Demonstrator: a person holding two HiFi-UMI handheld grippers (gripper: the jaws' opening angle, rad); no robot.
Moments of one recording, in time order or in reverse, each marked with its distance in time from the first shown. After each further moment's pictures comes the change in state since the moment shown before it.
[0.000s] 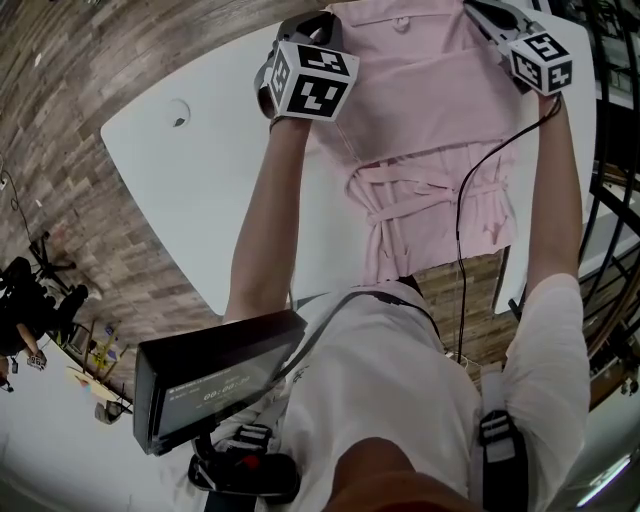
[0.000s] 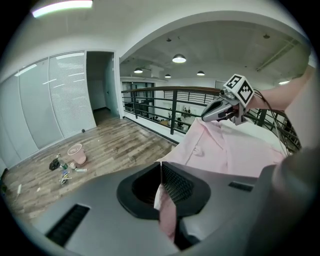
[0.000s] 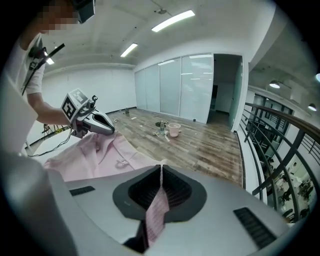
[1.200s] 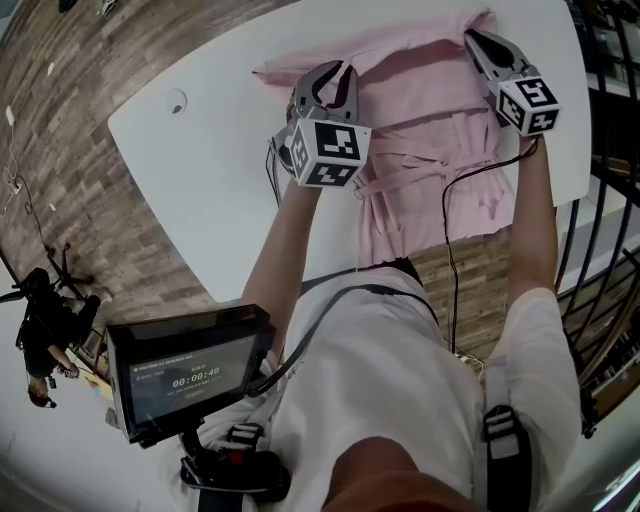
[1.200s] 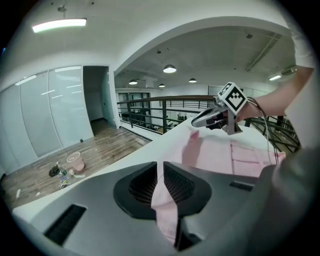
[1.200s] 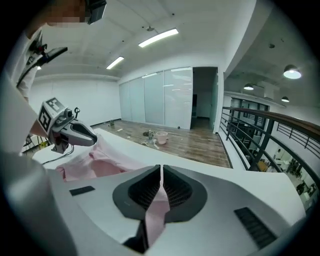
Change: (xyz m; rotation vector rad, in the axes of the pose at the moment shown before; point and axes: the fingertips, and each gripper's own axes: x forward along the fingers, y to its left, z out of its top) left arm -0.070 -0.094 -0.032 0.065 -0.101 0.002; right arm -0.069 0.056 -0.040 0.139 -0.117 -0.180
